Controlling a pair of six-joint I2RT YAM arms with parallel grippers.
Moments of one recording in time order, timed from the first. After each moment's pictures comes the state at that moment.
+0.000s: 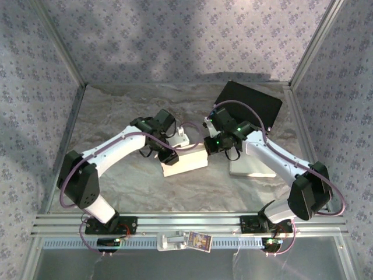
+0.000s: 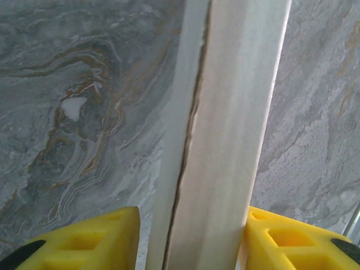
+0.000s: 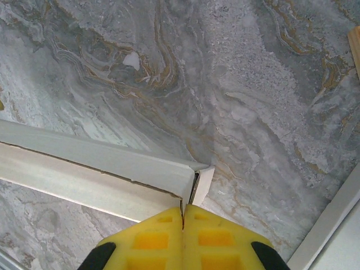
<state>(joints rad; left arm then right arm) -0.68 1.57 1.26 -0.94 0.25 0.41 0.63 1.44 1.17 -0.79 -0.11 0.23</state>
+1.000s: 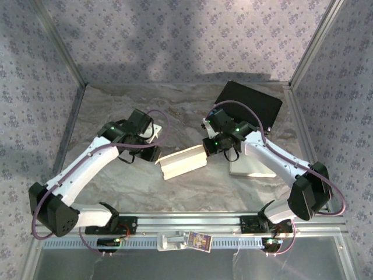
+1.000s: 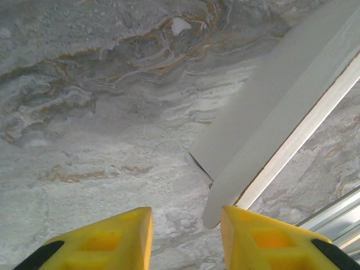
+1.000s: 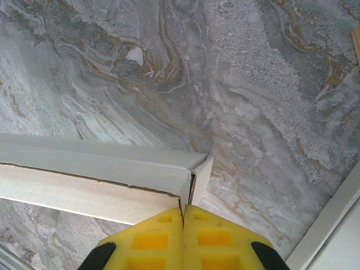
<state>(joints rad) -0.60 1.29 1.22 -1.11 0.10 -0.16 0.66 1.44 1.19 -0.81 -0.09 0.24</state>
